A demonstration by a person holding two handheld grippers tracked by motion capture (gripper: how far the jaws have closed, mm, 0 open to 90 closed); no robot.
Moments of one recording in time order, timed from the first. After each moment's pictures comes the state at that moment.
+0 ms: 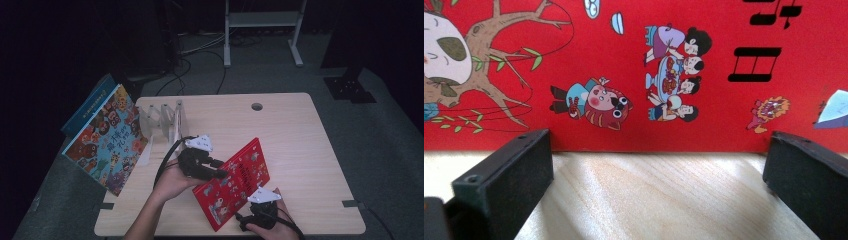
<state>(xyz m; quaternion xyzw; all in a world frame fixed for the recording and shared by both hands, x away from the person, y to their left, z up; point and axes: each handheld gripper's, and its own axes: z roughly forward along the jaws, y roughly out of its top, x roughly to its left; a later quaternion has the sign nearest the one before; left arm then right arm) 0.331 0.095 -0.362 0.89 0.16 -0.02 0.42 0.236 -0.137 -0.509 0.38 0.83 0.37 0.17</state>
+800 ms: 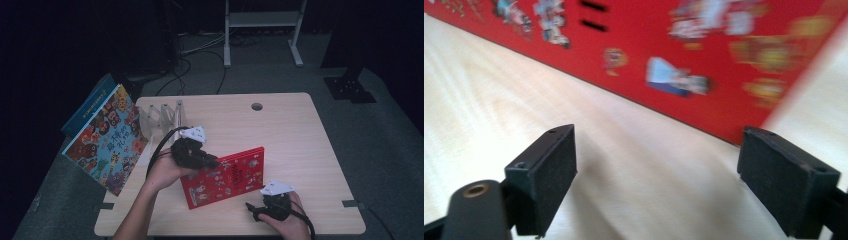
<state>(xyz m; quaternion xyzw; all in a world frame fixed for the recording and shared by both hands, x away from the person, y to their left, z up) 0.349 0.111 -0.342 0.91 0.14 -0.02 0.40 0.253 -0.174 -0.498 0.38 0.83 0.37 0.17</state>
